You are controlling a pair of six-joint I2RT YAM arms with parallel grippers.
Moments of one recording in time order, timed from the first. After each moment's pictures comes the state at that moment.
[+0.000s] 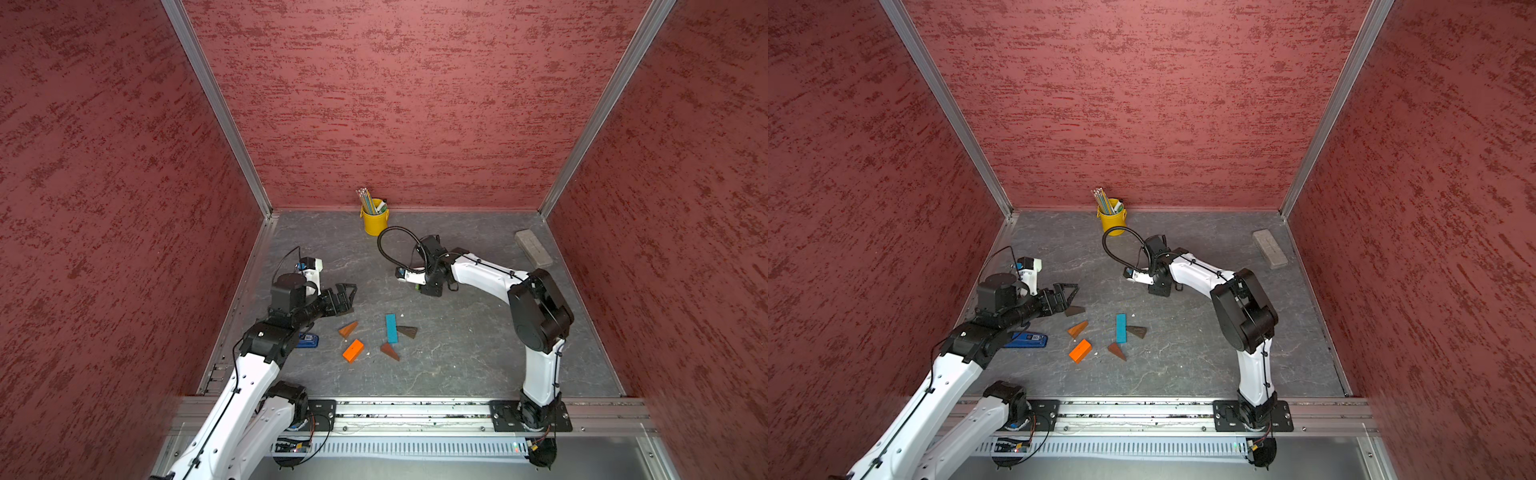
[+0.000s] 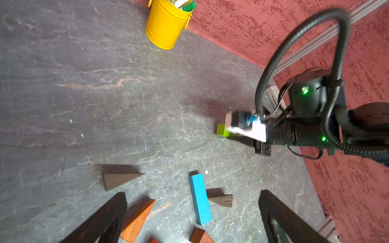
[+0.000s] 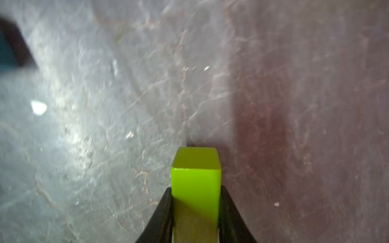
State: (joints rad) left arm -0.24 0.73 0.68 -0.50 0.26 -0.48; right arm 0.58 1.96 1.38 -0.63 -0.04 -0.90
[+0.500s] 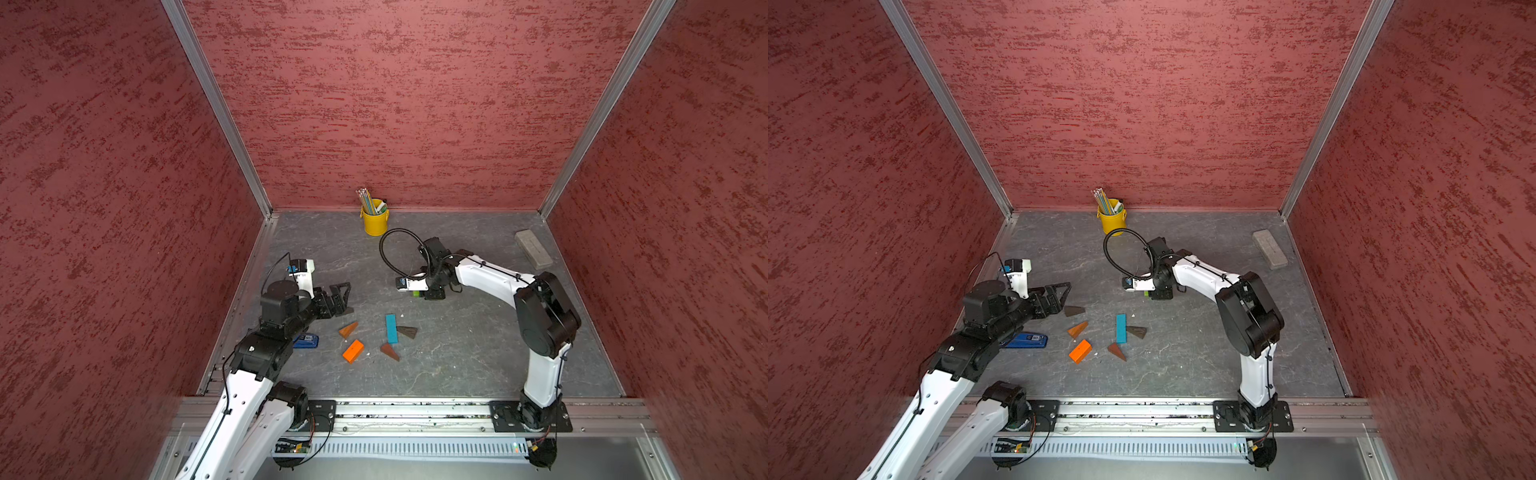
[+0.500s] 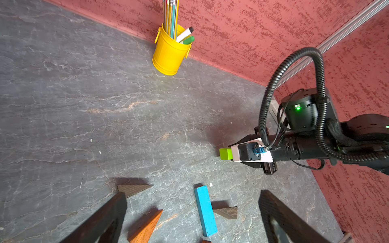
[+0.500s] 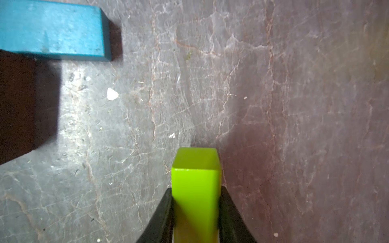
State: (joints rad) left arm -0.24 0.65 0.68 -0.51 0.20 -0.46; right arm 0.58 1.92 1.37 -0.65 -0.18 -1.07
